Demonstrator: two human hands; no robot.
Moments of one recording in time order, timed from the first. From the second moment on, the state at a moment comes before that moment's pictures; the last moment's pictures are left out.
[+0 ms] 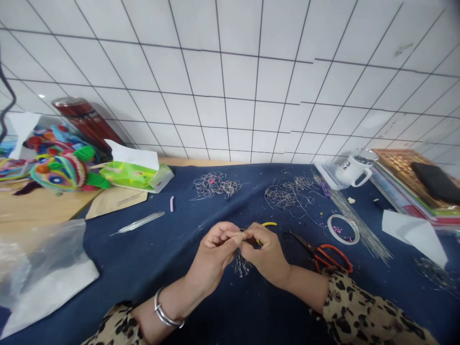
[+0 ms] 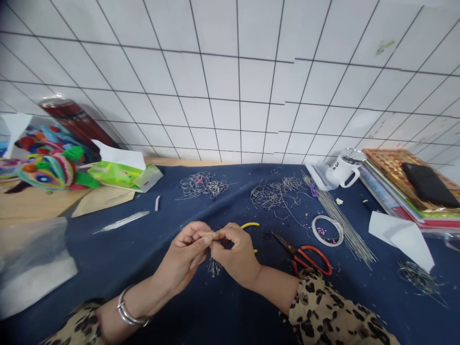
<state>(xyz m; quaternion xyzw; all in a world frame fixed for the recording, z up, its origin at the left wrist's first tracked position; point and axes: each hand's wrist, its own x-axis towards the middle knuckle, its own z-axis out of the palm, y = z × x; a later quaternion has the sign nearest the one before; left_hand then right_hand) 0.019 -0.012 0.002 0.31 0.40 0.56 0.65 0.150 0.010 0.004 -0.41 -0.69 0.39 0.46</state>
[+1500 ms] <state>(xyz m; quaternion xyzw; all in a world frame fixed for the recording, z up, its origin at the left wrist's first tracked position) -0.013 0.008 -0.012 0.82 0.35 0.39 0.23 0.164 0.023 0.003 -0.41 -0.69 0.51 0.32</state>
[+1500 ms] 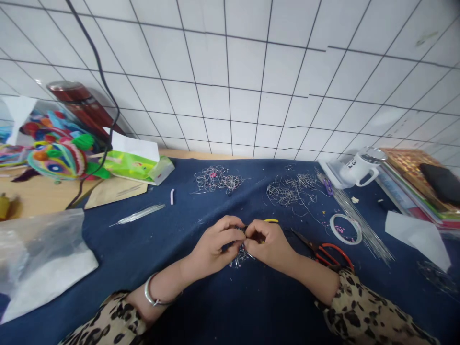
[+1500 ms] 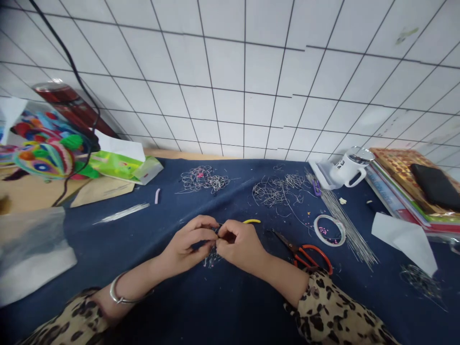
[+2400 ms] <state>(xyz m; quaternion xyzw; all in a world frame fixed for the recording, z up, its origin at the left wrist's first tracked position) -0.010 0.009 -0.003 0.79 0.44 0.36 0.23 0.169 0.031 0.005 -0.35 -0.62 0.63 0.29</state>
